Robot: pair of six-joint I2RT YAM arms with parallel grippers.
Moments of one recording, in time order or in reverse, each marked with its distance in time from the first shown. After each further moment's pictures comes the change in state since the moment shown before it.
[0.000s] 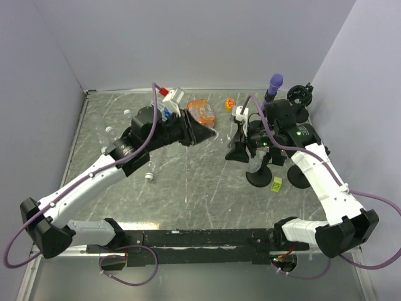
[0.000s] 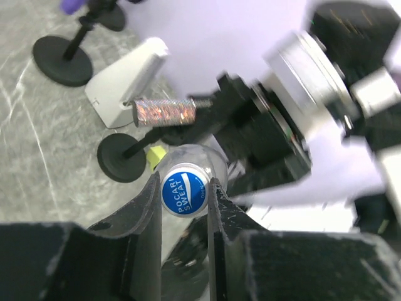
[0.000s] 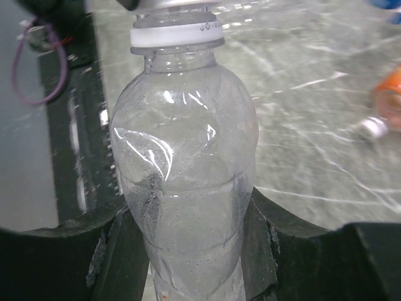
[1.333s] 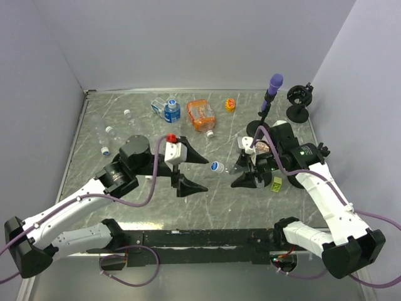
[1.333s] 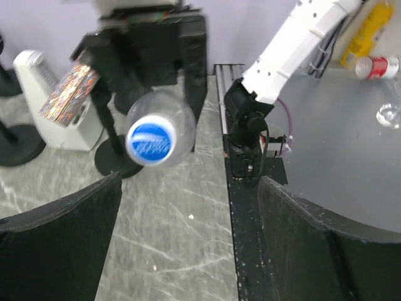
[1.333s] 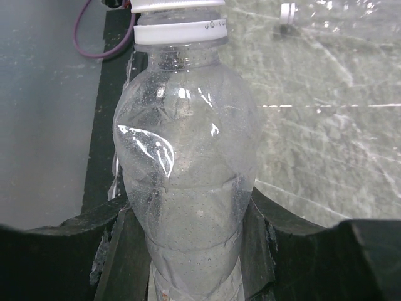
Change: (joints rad) left arm -0.048 -0.221 -0.281 0.097 0.476 0.721; right arm -0.011 -0.172 -0.220 -0.130 -0.188 -0.292
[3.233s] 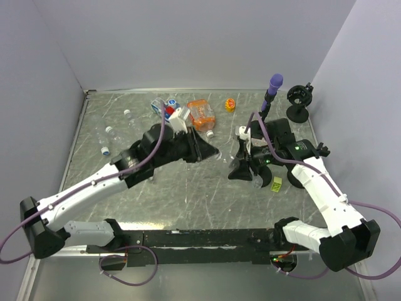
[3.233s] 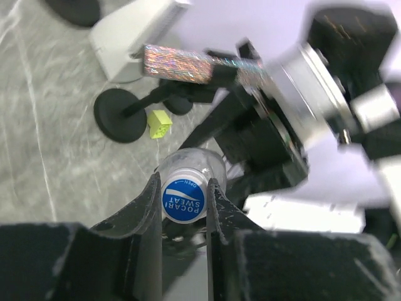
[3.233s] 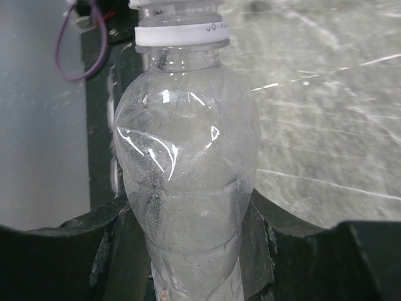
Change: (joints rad) left arm -0.096 0.182 0.183 -0.148 -0.657 -0.843; right arm -0.007 0.060 -0.025 0.136 0.074 0.244
